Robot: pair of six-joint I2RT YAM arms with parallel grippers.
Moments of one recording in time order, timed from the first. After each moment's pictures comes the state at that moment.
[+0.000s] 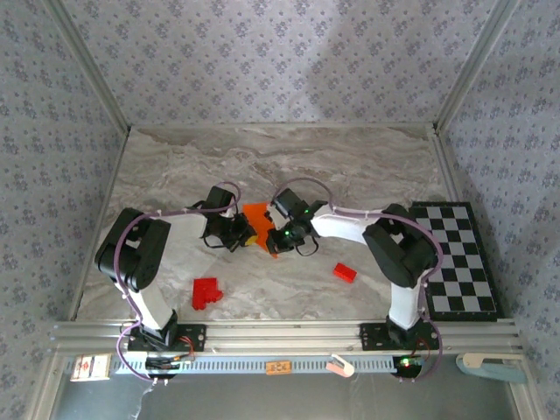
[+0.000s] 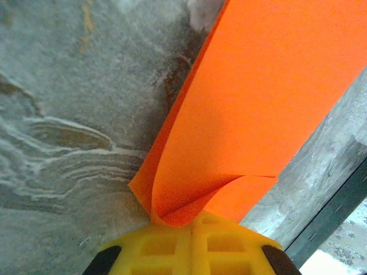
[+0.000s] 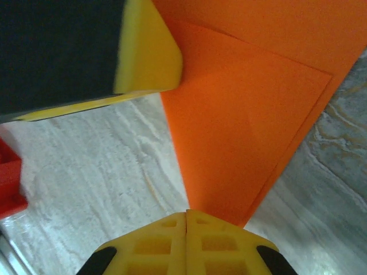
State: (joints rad) left arm -0.44 1.73 0.80 -0.17 0.53 -1.13; right arm 0.79 1.88 1.15 -0.40 -0.40 0.40
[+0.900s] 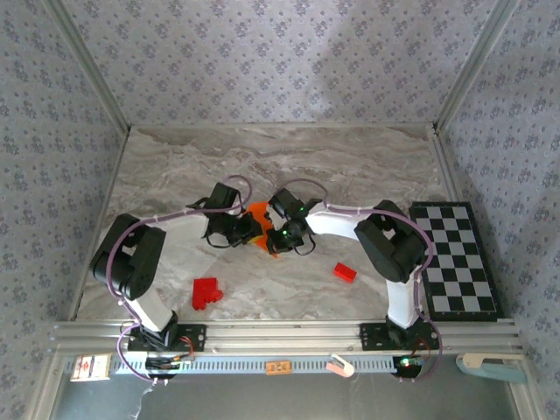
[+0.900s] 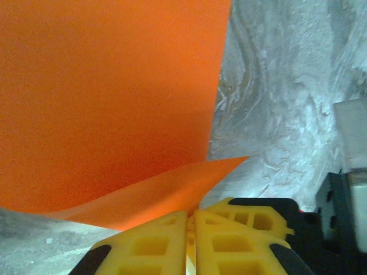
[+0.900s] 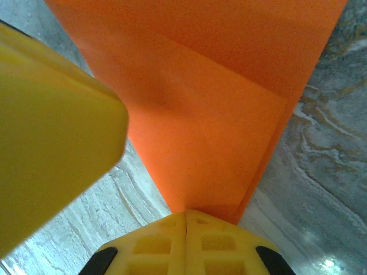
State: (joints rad) left arm -0.49 1.67 0.84 -0.21 0.55 -0.86; right arm 0.79 1.94 1.20 -0.46 -0.38 0.43
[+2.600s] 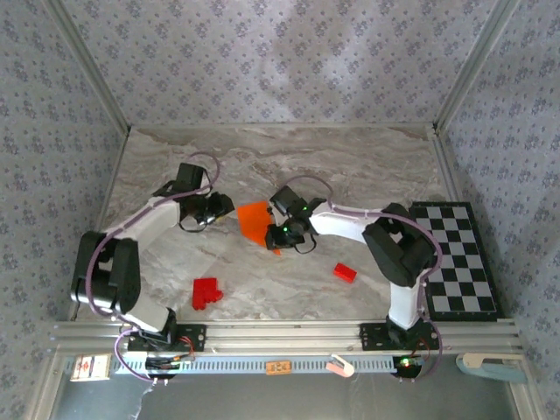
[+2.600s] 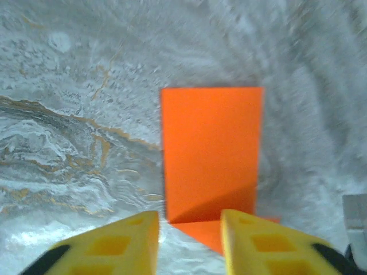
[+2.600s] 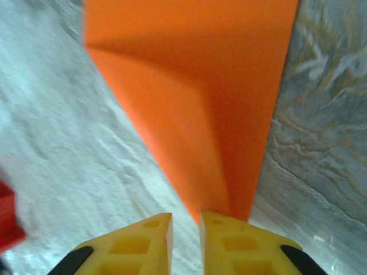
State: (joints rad) left arm -0.26 1.50 0.95 -0.45 0.35 -0.67; right arm 0.78 1.86 1.18 -0.43 -0.32 0.52
